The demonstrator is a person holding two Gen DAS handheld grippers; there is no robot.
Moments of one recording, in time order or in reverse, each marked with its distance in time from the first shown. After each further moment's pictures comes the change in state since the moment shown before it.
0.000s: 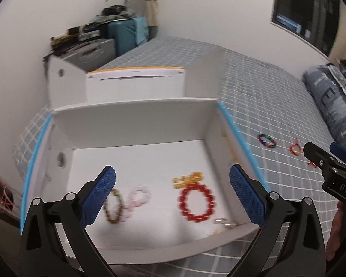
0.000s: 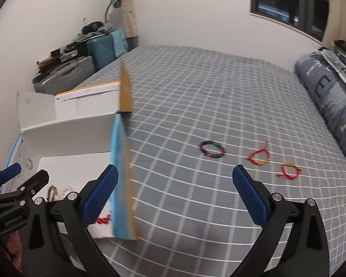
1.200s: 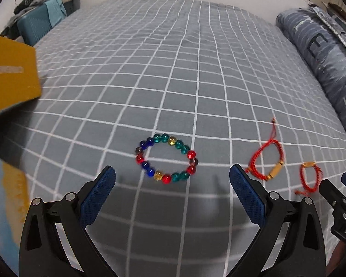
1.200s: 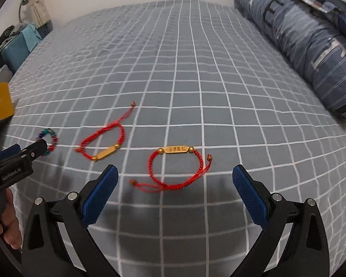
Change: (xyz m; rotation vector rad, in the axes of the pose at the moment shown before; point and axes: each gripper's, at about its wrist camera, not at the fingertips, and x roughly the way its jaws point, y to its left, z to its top) left arm 0.244 -0.285 0.031 0.181 0.248 -0.118; right arm 0.161 -0.295 -0.032 0.236 0.272 -0.209
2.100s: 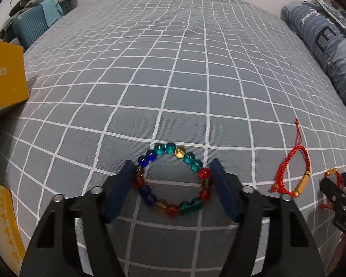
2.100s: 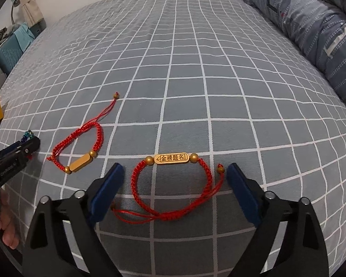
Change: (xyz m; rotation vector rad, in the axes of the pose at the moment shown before) left arm 0.042 0.003 0.010 0.018 0.011 0.017; right arm 0.052 -0.006 0.005 0.026 0.042 0.015
